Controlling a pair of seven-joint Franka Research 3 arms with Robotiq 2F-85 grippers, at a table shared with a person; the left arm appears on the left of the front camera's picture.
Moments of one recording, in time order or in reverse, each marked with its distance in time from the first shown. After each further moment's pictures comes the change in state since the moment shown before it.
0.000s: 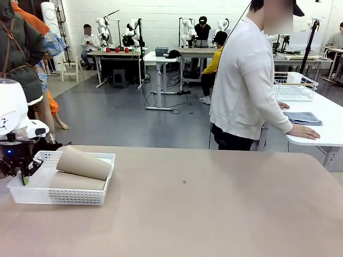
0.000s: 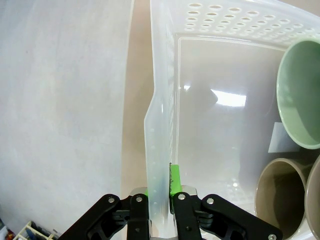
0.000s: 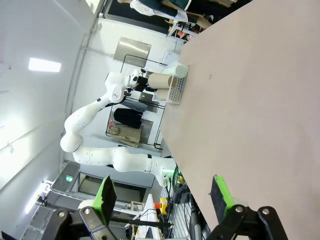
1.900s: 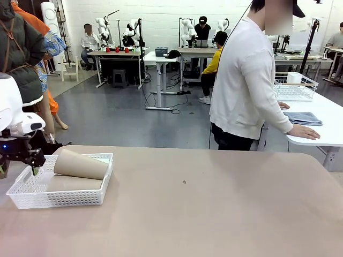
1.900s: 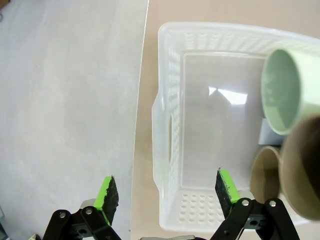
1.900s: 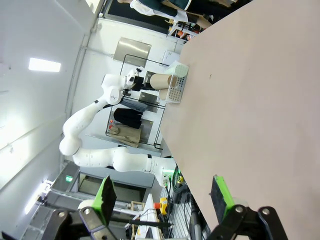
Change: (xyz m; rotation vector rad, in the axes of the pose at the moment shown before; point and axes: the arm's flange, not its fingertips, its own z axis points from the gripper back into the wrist) left arm -0.010 -0.002 0.032 0.029 -0.110 -0.023; right arm 0.000 0.000 0.000 0.000 0.000 0.000
